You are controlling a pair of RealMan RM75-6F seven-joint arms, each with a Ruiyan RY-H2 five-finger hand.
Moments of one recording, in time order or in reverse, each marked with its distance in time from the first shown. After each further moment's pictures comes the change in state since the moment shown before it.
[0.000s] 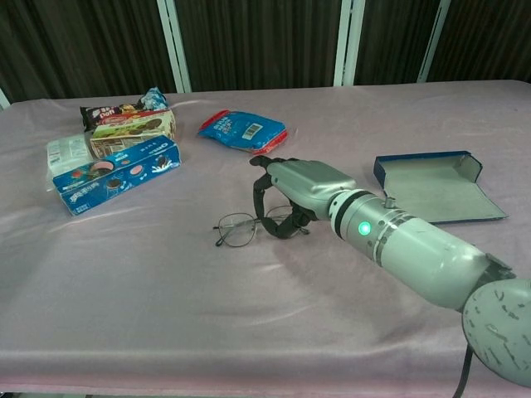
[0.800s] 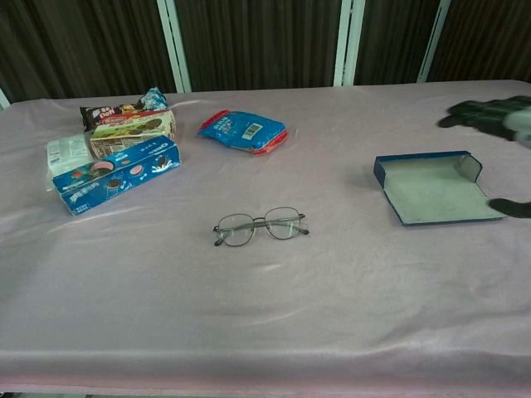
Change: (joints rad) left arm 0.014 -0.006 -0.005 0.008 0.028 0.049 -0.020; right arm -0.397 0.717 -0.318 -0.632 -0.158 0.449 -0.162
